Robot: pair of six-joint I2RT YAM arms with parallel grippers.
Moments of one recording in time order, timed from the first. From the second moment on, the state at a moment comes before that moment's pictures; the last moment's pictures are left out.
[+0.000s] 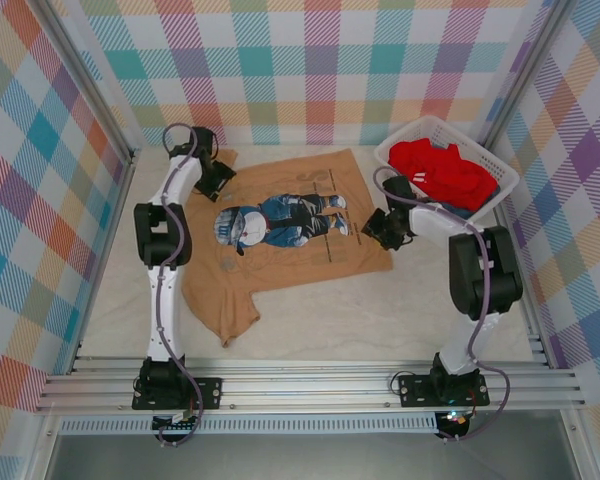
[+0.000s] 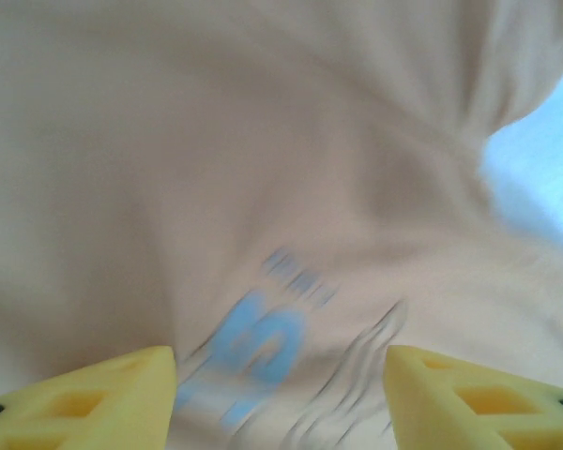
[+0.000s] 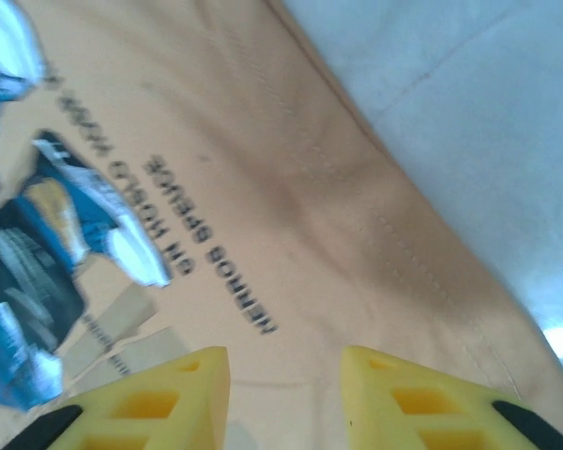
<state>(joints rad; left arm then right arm) -0.04 2.47 2.24 -0.93 0.11 -0.94 0.26 1.80 1.20 -0.54 -0.20 0.82</state>
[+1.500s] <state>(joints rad) -0.01 1.49 0.78 -0.89 -0.10 -1.11 0.41 1.43 0.95 -0.60 -0.43 0.65</state>
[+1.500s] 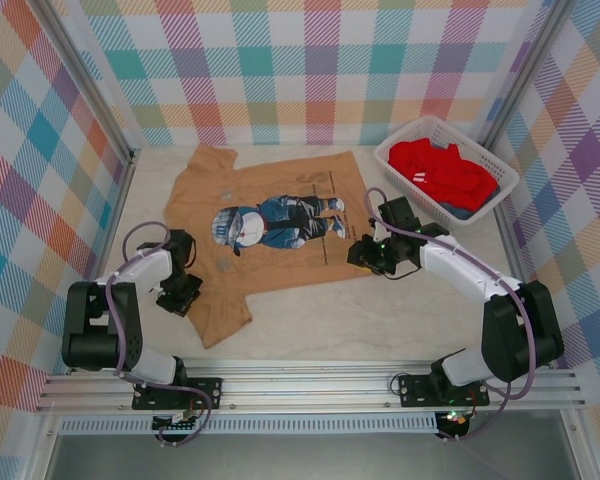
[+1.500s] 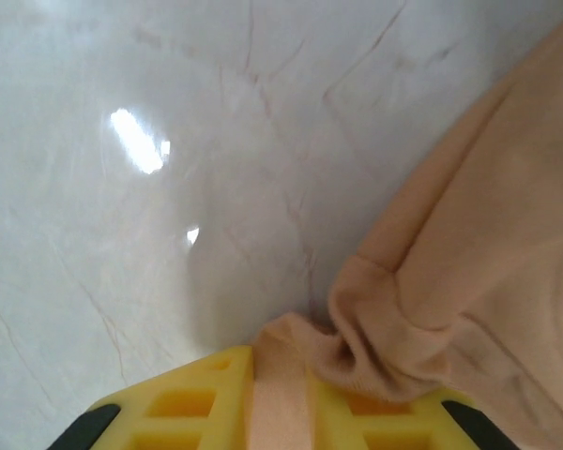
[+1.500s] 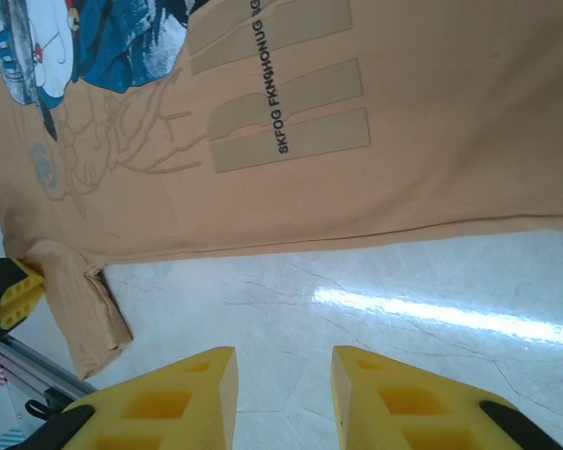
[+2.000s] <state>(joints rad) -0.20 1.16 0.79 -1.11 -0.10 -1.19 0.33 1.38 0.88 -0.64 -0.34 0.70</state>
